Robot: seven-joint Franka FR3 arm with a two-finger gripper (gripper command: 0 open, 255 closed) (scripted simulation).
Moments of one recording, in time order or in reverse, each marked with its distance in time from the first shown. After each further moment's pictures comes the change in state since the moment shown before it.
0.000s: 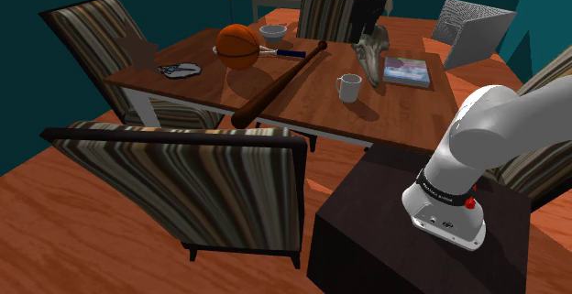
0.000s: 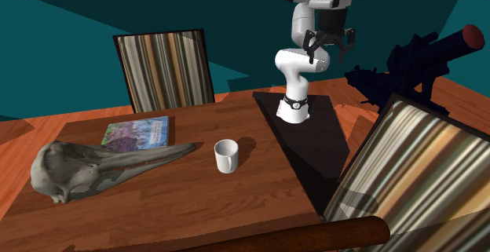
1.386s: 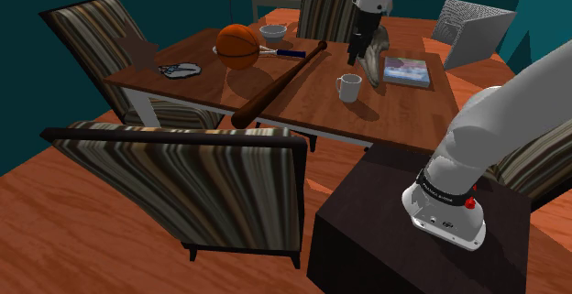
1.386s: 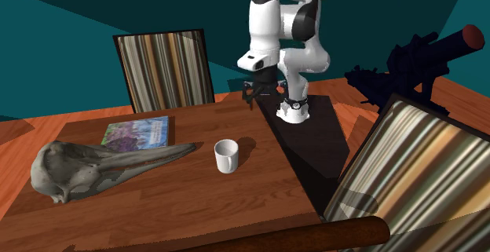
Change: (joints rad) arm -0.090 0.375 -0.326 -0.076 -0.127 0.423 -0.356
